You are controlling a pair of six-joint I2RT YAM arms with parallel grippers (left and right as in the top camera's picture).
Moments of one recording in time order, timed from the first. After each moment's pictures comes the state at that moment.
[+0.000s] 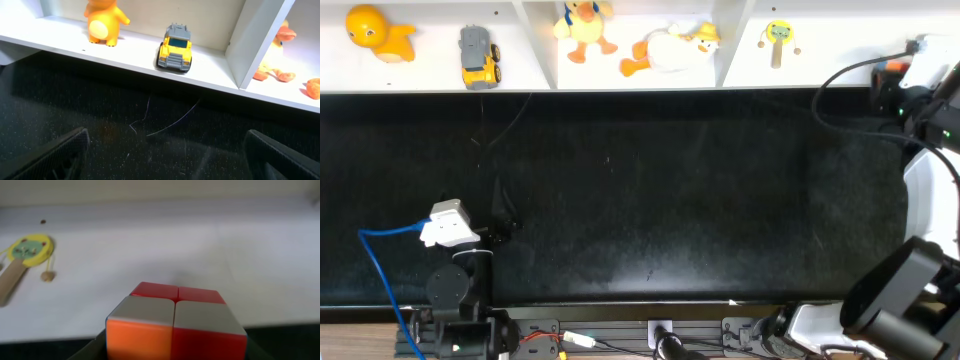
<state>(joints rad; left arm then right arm) 0.05 0.01 0.01 -0.08 -0.10 -0.19 -0.50 1.65 1.17 -0.12 -0.37 -0.27</state>
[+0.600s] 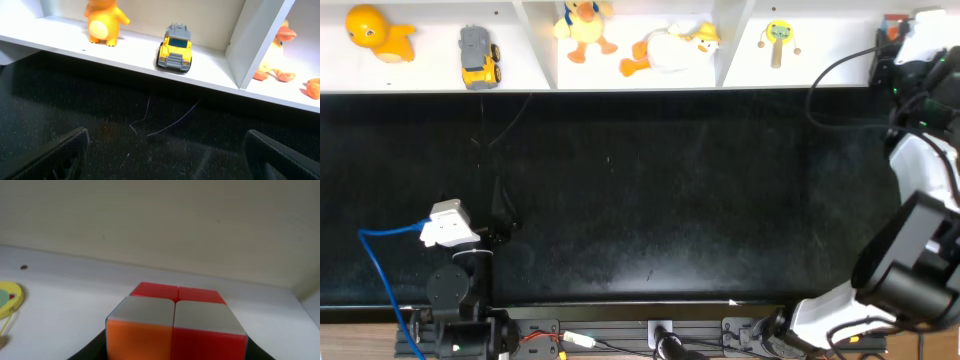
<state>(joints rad) 0.05 0.01 0.01 -0.08 -0.10 -0.19 -0.47 1.84 1.17 0.36 -0.42 -0.32</state>
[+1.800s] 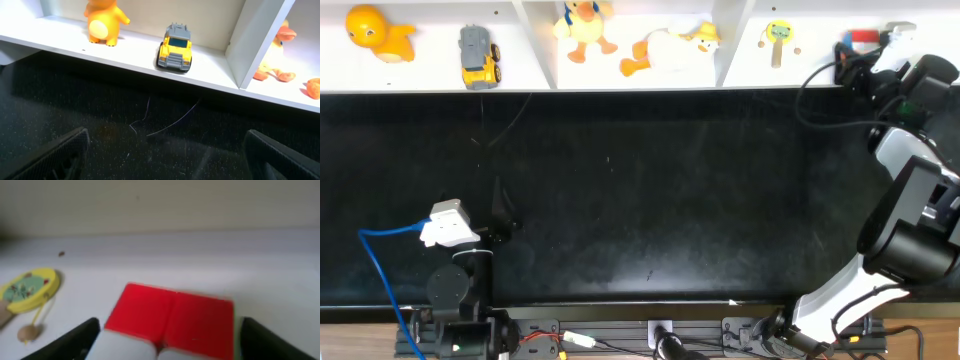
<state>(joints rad) 0.05 0.01 0.01 -0.08 -0.10 -0.19 -0.46 2.01 1.18 0.43 -0.60 -0.09</state>
